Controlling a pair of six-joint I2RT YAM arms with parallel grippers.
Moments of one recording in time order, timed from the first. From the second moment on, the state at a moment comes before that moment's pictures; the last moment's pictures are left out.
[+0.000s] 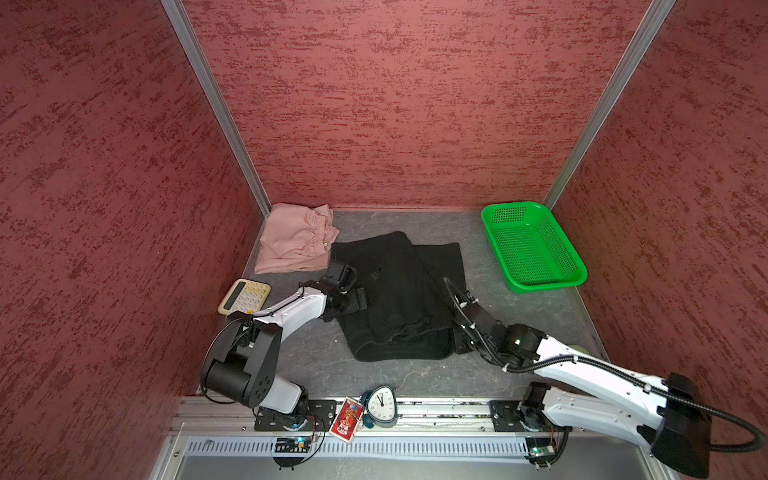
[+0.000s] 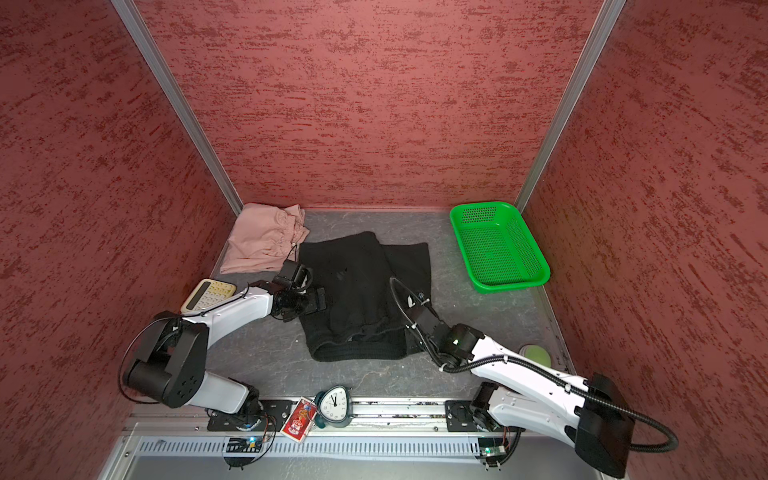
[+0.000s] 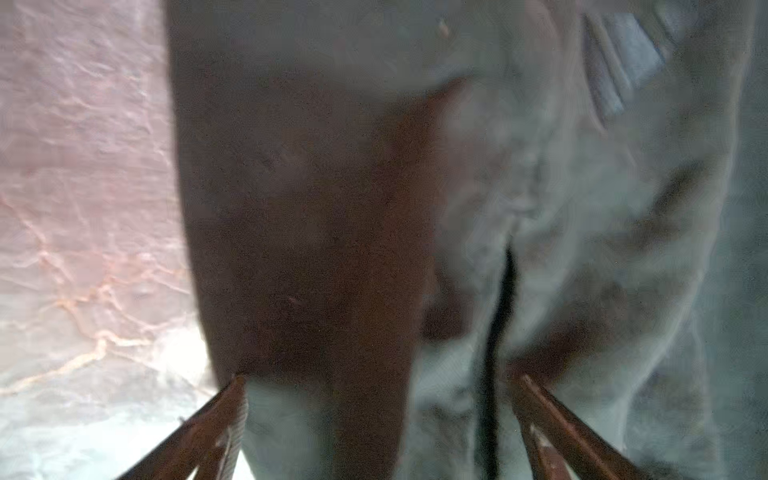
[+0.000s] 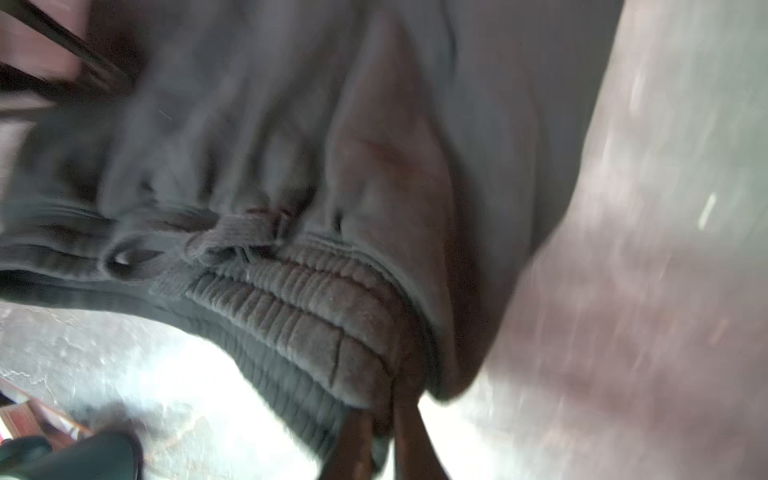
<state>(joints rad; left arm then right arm) -0.33 1.49 0.79 -0.47 0.08 -0.61 0.93 0.99 0.59 -0.62 0.18 0.69</state>
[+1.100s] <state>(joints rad) -0.59 1.32 0.69 -0.52 0.24 -0.79 0.84 1.23 0.70 -0.53 0.05 0.76</state>
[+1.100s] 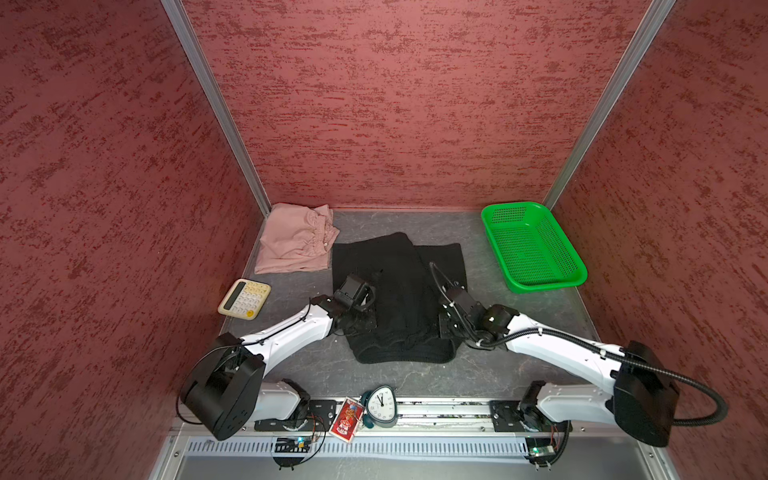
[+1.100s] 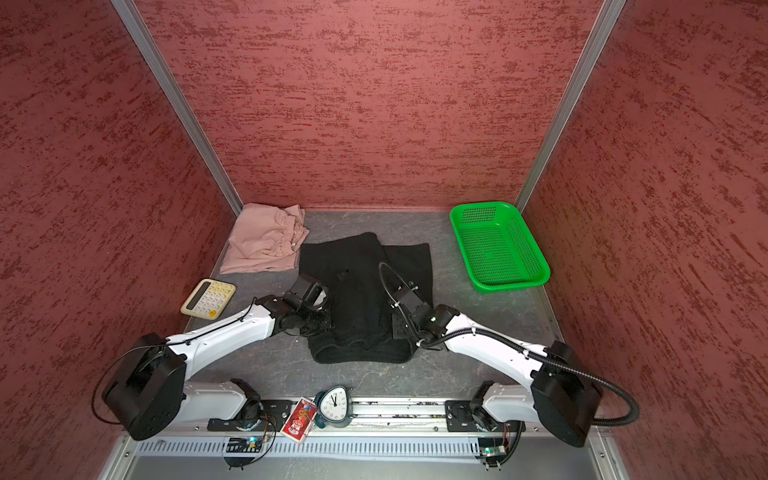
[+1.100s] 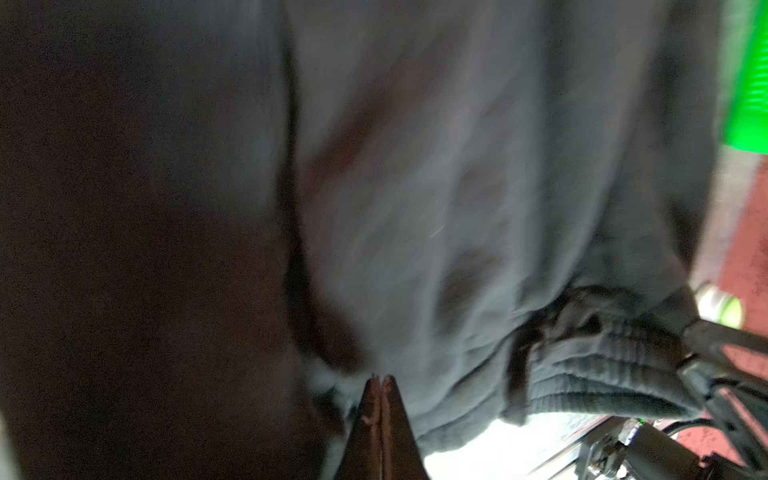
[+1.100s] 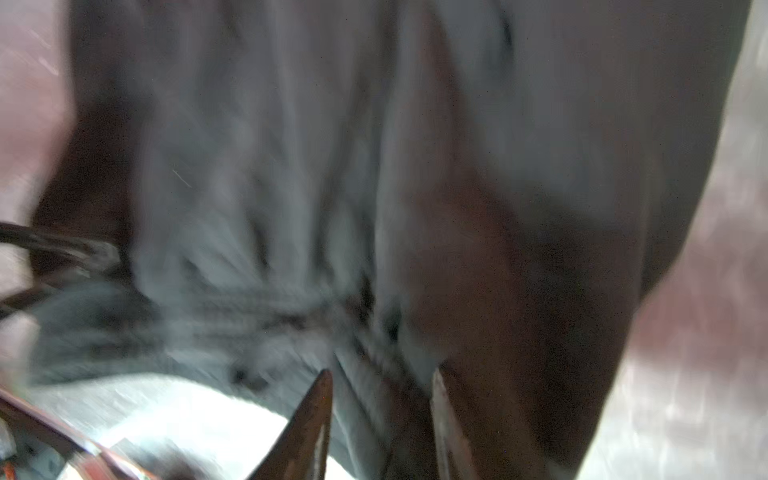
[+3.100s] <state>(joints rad) -0.22 1.98 1.31 -0.41 0.34 -0.45 0.36 1.32 0.52 -0.08 -0.17 0.61</state>
